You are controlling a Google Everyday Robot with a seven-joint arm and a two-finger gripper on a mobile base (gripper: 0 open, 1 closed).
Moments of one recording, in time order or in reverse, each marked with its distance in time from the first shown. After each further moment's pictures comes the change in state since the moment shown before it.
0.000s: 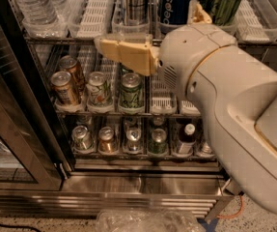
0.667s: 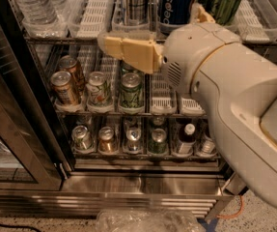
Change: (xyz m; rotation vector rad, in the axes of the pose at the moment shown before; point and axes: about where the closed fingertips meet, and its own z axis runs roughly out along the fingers) arm 0.002 -0.005 -0.001 0.001 0.023 0.051
